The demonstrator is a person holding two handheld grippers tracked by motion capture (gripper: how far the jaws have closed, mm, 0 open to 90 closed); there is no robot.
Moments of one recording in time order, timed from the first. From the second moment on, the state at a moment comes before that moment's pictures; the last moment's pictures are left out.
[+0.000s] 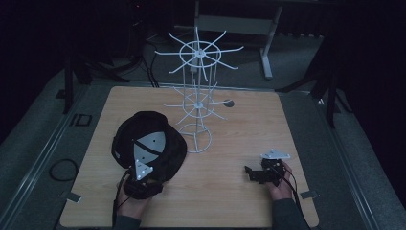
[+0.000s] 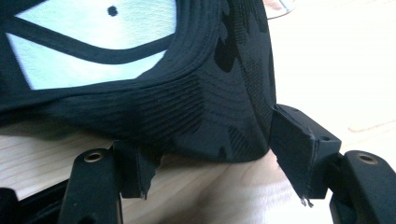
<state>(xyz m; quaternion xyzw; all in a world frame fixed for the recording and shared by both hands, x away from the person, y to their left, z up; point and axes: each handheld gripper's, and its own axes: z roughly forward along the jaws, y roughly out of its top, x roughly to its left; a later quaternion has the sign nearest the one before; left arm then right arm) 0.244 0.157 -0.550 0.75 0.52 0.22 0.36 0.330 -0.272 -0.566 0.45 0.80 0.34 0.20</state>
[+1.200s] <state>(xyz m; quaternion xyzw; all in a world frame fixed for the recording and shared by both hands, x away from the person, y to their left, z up) 0.278 0.167 -0.540 0.70 0.56 0.18 0.41 0.330 -0.272 -0.566 0.45 0.80 0.34 0.20</state>
